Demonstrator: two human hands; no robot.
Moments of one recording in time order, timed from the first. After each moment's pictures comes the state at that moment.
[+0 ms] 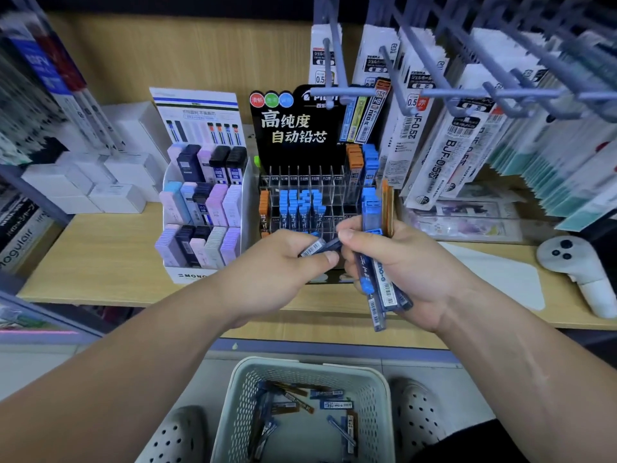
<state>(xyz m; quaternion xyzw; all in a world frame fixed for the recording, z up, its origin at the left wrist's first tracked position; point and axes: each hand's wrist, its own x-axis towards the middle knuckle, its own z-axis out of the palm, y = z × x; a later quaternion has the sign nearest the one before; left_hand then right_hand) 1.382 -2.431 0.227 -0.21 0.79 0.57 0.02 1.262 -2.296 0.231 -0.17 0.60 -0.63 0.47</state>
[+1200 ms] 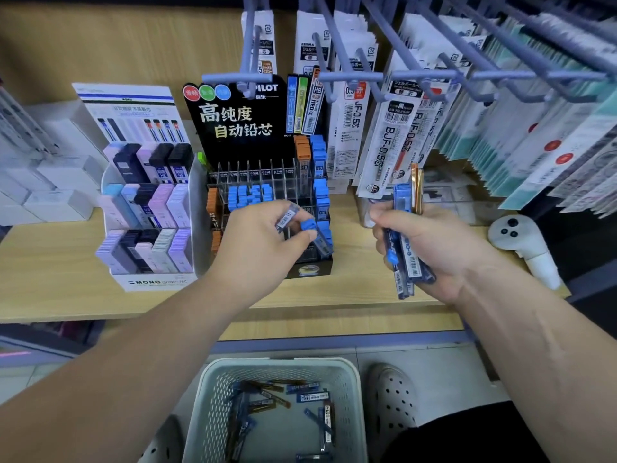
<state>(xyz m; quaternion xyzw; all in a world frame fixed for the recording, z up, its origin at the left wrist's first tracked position) 1.334 -2.410 0.199 -0.23 0.85 0.43 -0.22 1.205 -2.242 0.228 -0.07 0.64 -0.66 0.38</state>
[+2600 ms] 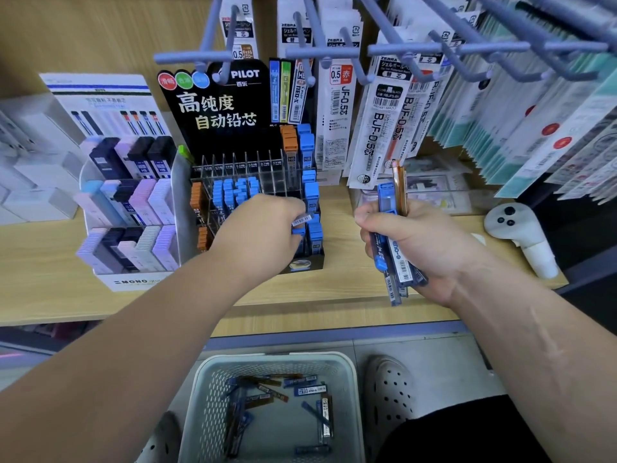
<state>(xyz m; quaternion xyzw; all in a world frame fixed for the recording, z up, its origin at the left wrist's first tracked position) 1.306 -2.423 0.190 -0.15 0.98 0.13 -0.08 1.204 -2.236 0.218 -0.11 0.67 -0.62 0.39</state>
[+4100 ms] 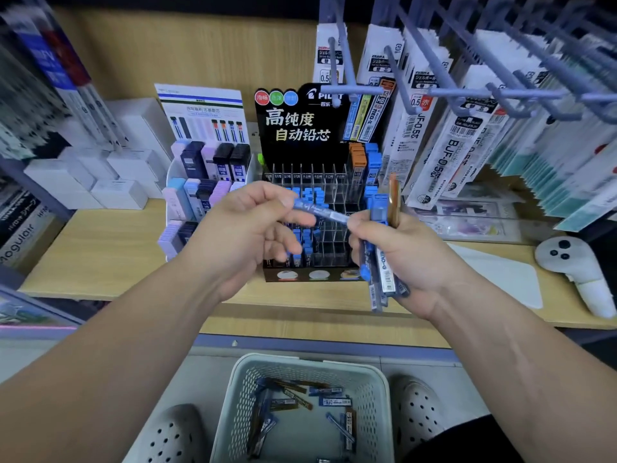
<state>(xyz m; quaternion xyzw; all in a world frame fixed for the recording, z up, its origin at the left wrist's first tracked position) 1.384 -2.459 0.234 -0.26 0.59 0.74 -0.17 1.254 -2.302 0.222 -0.15 0.65 -0.62 0.41</state>
